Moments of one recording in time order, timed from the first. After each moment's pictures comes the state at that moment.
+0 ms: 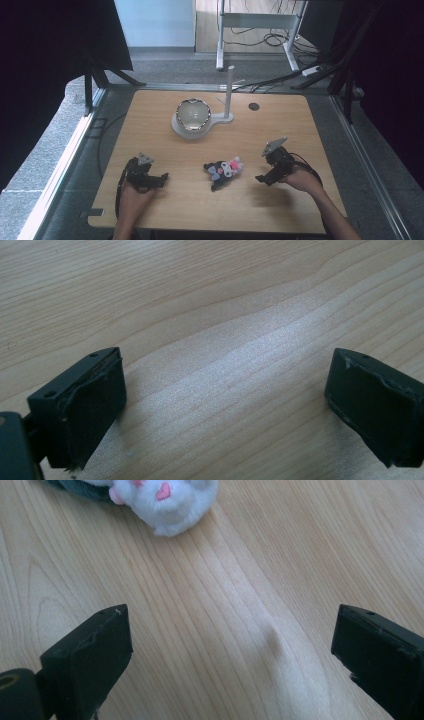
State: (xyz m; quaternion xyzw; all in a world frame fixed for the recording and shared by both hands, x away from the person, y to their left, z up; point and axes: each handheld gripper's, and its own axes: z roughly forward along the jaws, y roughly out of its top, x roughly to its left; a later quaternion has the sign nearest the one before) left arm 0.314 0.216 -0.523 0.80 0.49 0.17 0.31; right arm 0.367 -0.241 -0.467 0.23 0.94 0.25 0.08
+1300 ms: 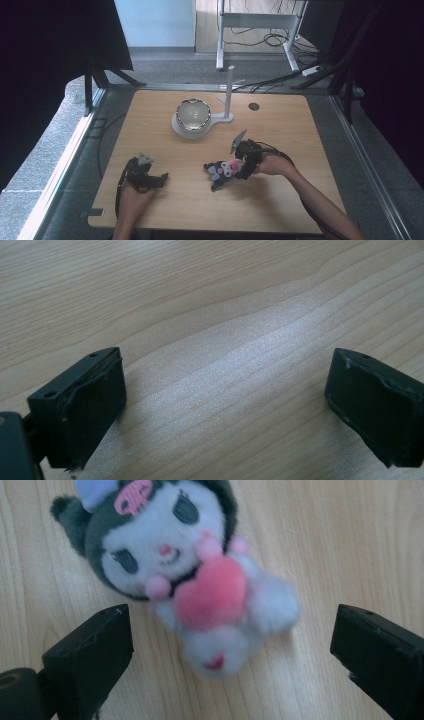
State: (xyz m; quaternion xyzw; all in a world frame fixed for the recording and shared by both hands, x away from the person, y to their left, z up) left arm 0.314 0.216 -0.523 0.80 0.49 0.17 0.31; right arm 0.399 -0.147 -0.468 0.11 0.98 0.18 0.02
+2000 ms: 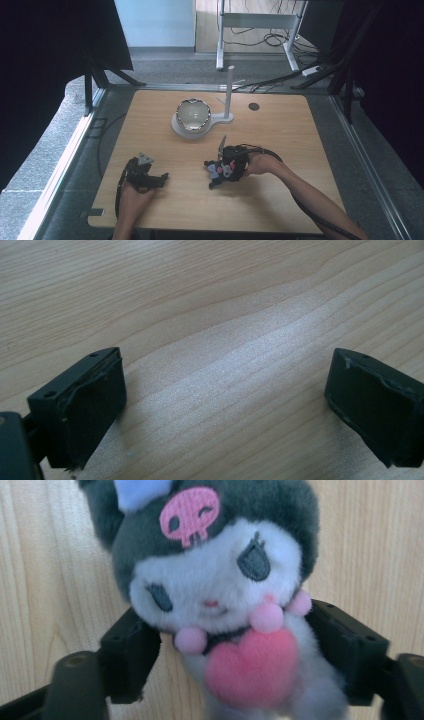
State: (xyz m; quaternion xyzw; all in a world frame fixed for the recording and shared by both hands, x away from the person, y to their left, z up) left arm 0.314 0.216 -0.523 0.80 0.49 0.17 0.31; right arm 0.396 -0.108 -0.477 0.04 1.00 0.09 0.01
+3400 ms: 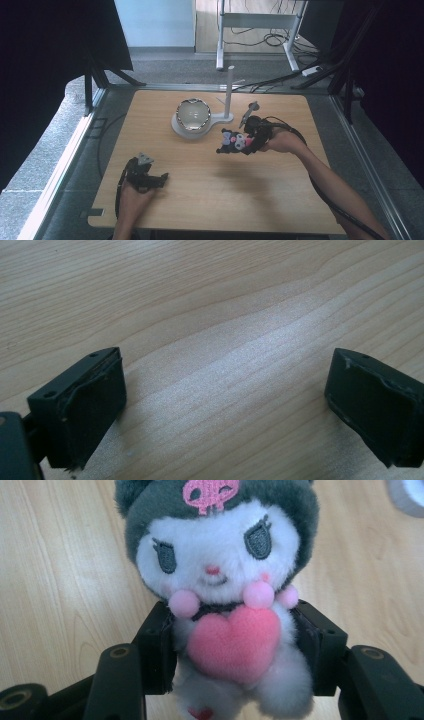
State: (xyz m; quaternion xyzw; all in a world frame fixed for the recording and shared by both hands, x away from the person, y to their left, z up) left arm 0.314 0.216 -0.523 0.80 0.49 0.17 0.31; right arm 0.434 -0.169 -0.391 0.16 0.97 0.16 0.02
